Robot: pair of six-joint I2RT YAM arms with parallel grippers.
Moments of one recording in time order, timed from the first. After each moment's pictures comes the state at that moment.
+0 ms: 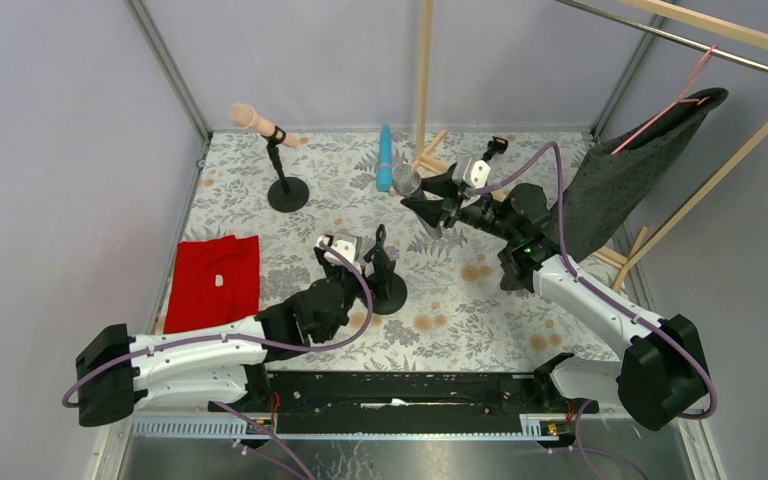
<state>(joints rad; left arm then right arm) -1.16 0.97 0.51 0.31 -0.72 -0.29 0.53 1.23 0.82 0.64 -0.66 -0.09</state>
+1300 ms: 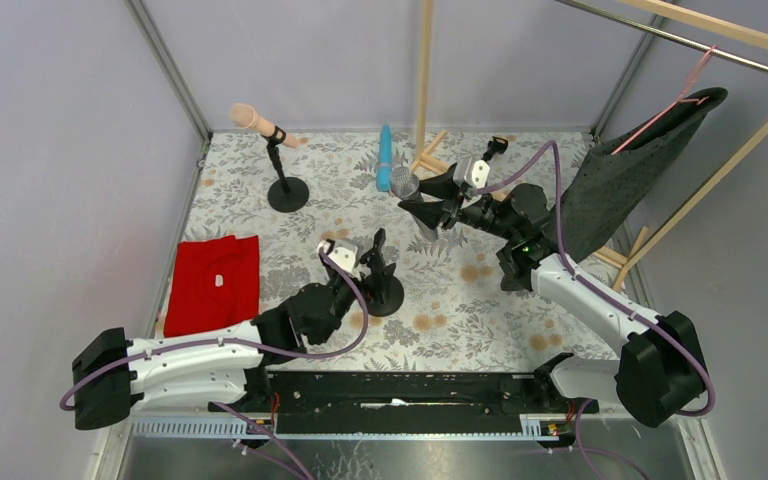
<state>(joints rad) -1.16 0.93 0.45 0.44 -0.63 -0.15 0.53 1.25 0.82 0.68 -0.70 -0.04</state>
